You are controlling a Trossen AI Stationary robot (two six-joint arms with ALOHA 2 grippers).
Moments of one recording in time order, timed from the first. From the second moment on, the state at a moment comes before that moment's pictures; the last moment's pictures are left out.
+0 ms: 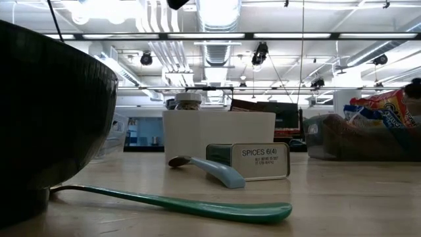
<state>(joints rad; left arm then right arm) 0.09 1.50 1.58 -0.75 0.47 -0.14 0.19 1.59 1.81 -0.74 0.20 0.40</state>
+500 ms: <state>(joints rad) 0.09 1.50 1.58 -0.67 0.48 -0.15 0.17 1.59 1.81 -0.77 0.21 0.48</state>
